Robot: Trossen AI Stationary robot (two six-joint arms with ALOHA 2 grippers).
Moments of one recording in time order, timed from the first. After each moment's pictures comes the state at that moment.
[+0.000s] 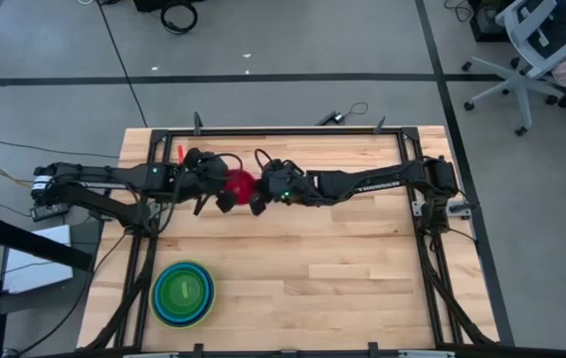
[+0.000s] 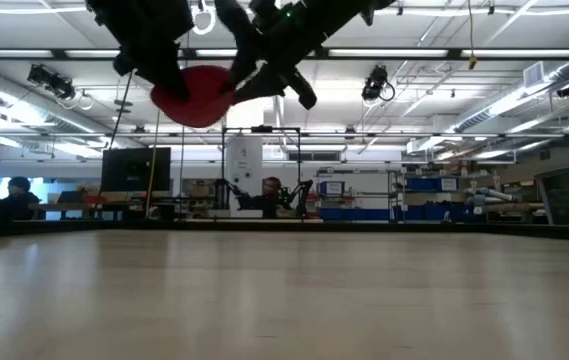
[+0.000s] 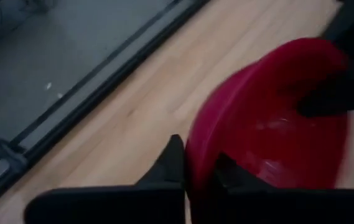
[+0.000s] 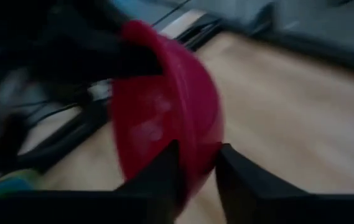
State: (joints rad) left arm 0.00 1.11 0.98 -0.73 -0.60 -0.42; right arm -0.02 1.90 1.50 -0.16 0.41 0.62
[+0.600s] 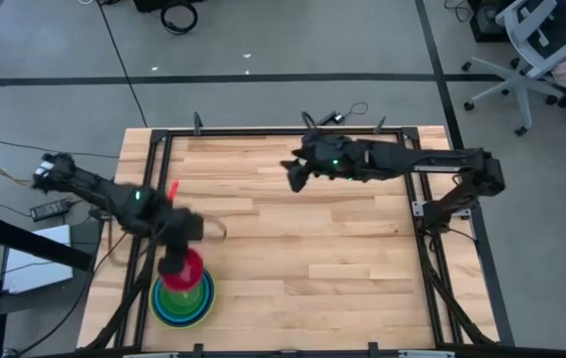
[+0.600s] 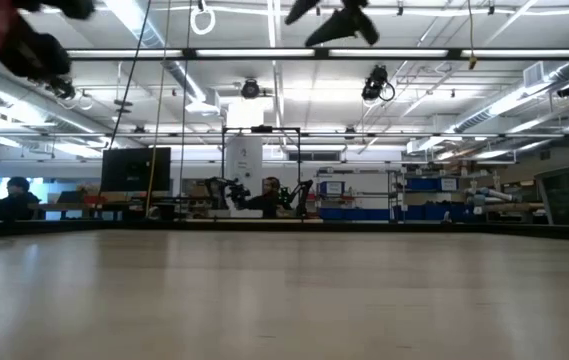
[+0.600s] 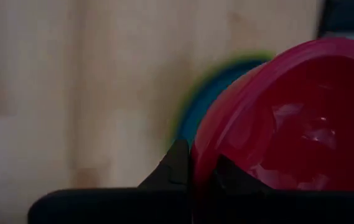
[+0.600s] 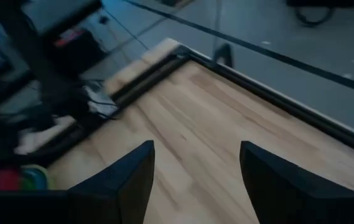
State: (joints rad) left arm -0.35 1.05 0.97 -1.16 0.21 -0.50; right arm -0.06 1.55 1.50 -0.48 0.34 0.55
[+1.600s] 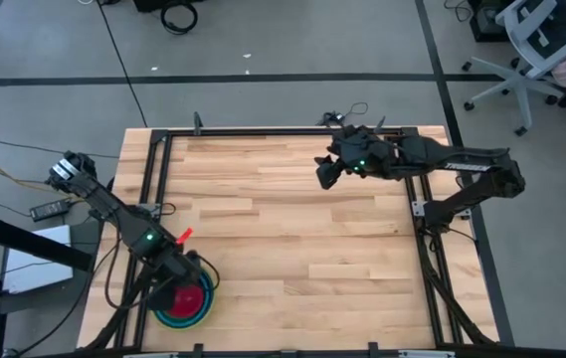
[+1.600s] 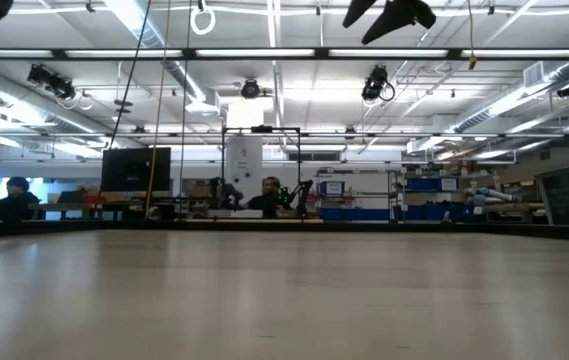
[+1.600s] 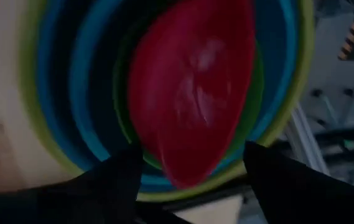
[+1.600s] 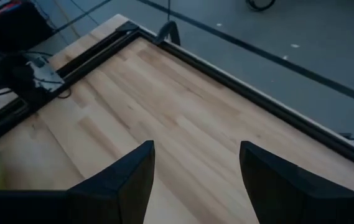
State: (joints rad) left arm -0.68 1.27 0.95 -1.06 0.34 -0.75; right arm -0.05 1.38 1.50 -0.86 0.47 0.61
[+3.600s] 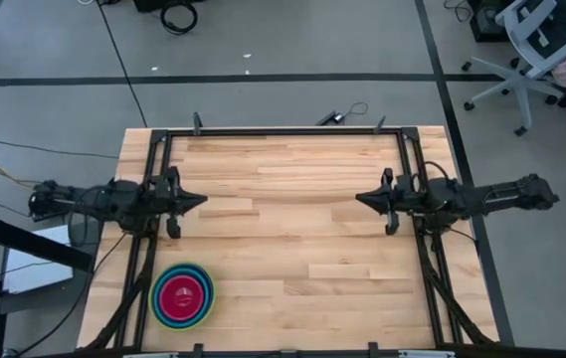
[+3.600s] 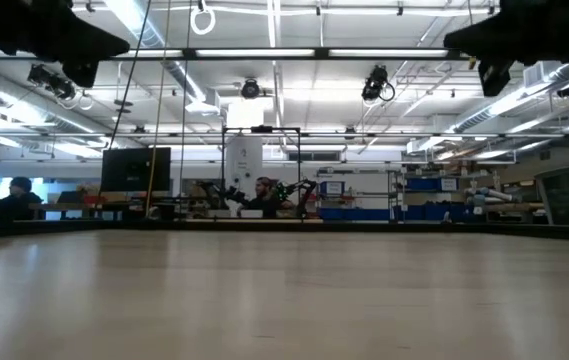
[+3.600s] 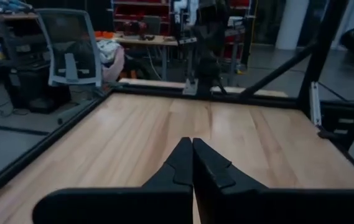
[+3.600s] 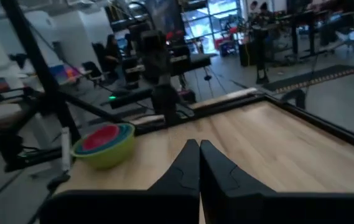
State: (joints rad) left arm -0.17 0.23 0.35 -0.20 -0.32 -0.07; right arm 0.11 0.41 0.28 0.13 0.22 0.25
